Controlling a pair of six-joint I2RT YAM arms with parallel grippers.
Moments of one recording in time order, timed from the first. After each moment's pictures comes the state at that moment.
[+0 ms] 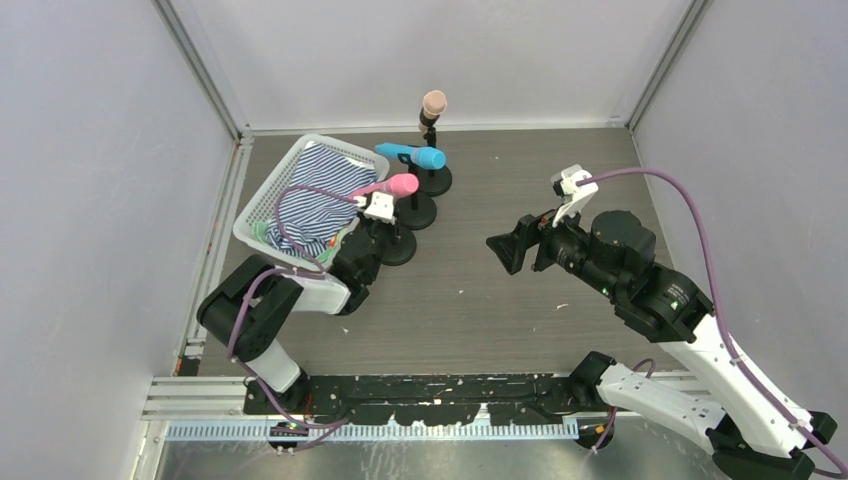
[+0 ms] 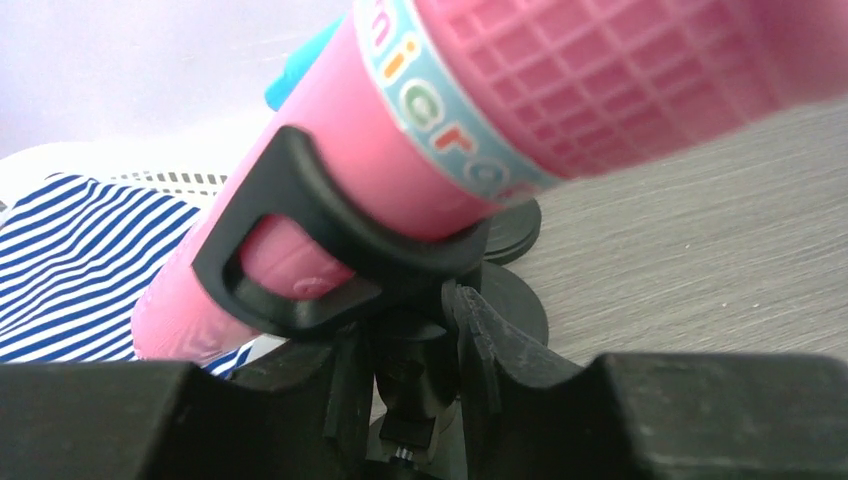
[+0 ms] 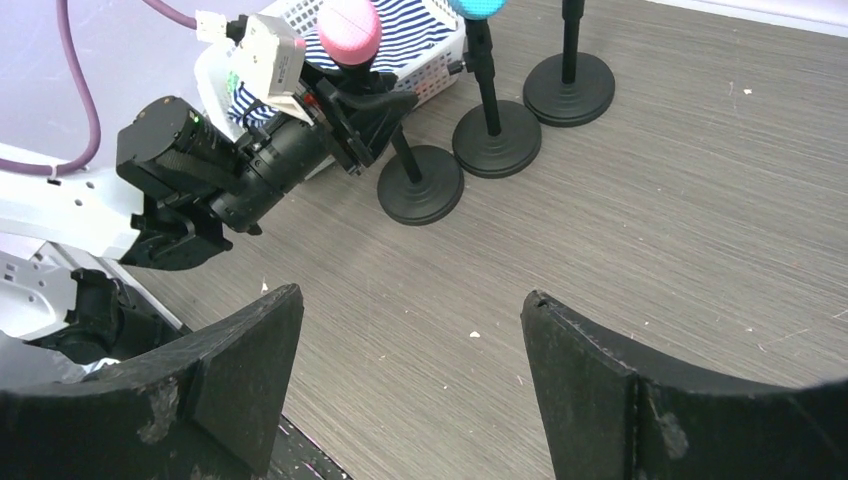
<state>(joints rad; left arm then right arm) -0.65 1.62 0.53 1.20 -0.40 0.10 0.75 0.77 1.13 -0.60 0.07 0.28</state>
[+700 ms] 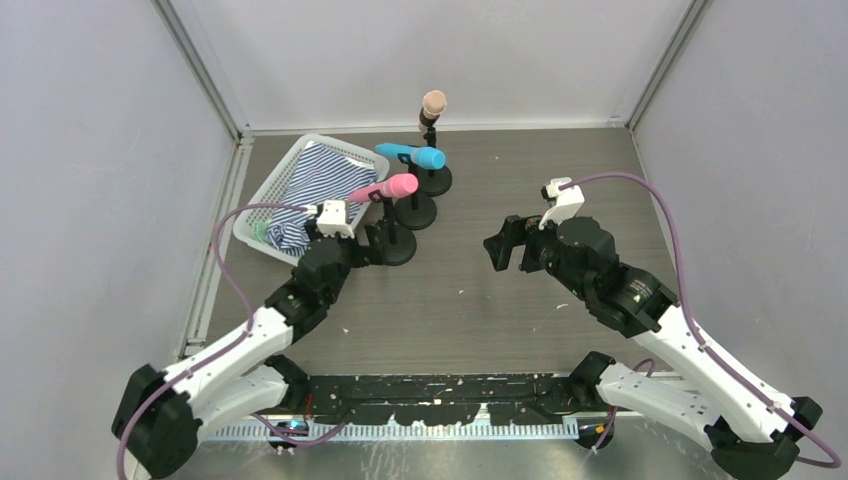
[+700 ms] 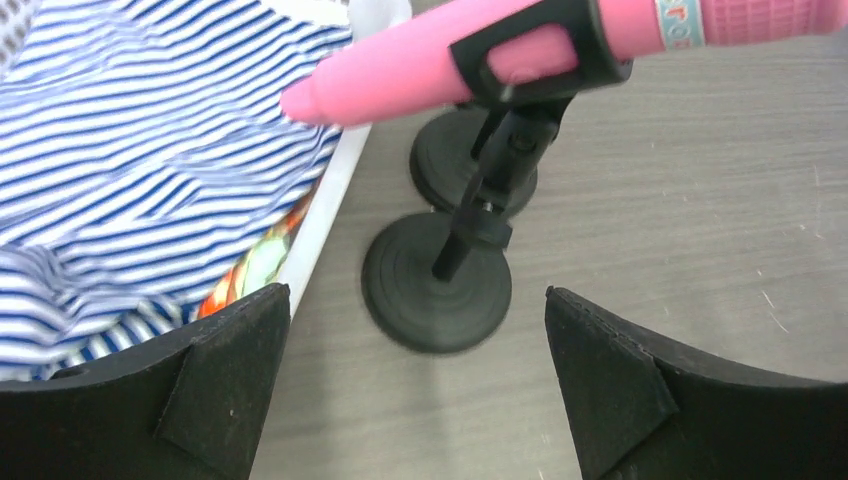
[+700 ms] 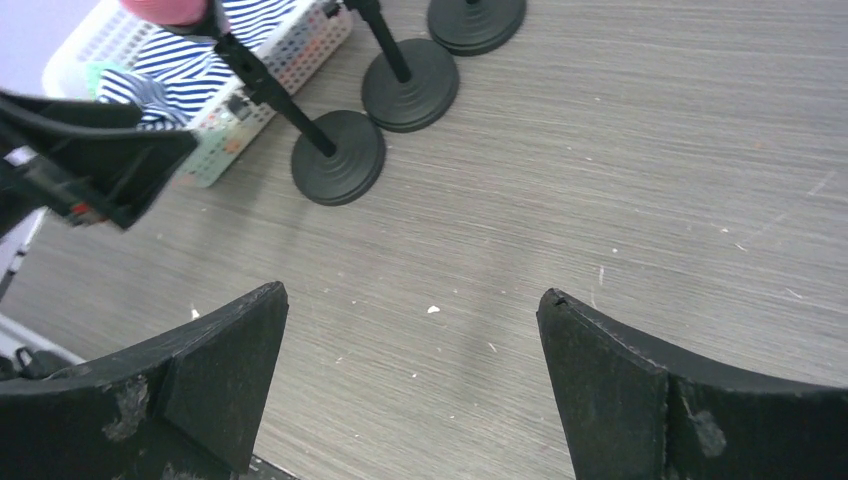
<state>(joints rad) -0.64 0.98 0.49 0.29 -0.41 -0.26 0.75 0.79 0.97 -0.55 0.24 0.41</state>
